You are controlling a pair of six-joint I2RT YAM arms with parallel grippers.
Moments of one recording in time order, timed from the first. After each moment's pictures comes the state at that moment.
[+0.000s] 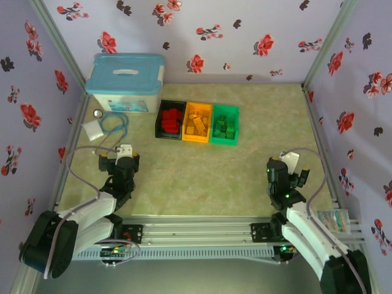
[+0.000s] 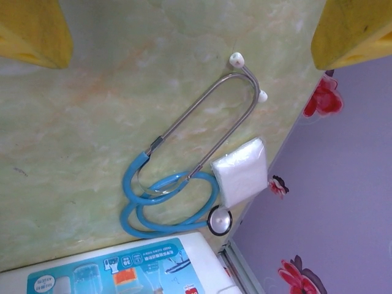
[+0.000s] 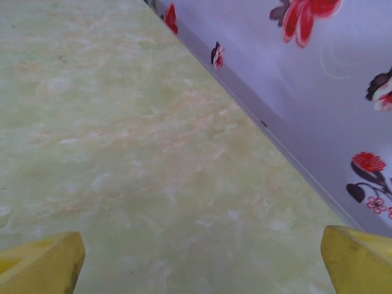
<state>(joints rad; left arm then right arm) -0.44 1.02 0.17 0.41 -0.79 0.11 0.28 0.71 0.19 -0.09 0.78 0.24</state>
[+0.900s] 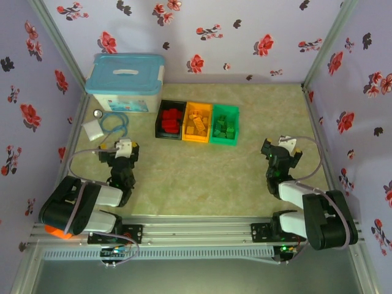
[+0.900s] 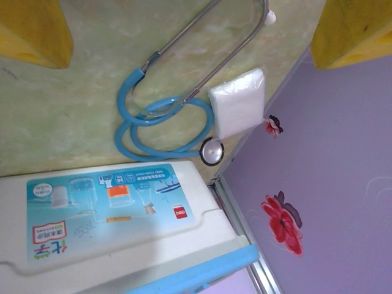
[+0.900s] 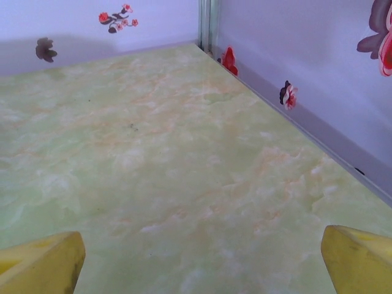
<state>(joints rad) -0.35 1.38 0.12 1.15 -0.70 0.27 0.15 1.23 0.22 0.67 0.54 0.19</state>
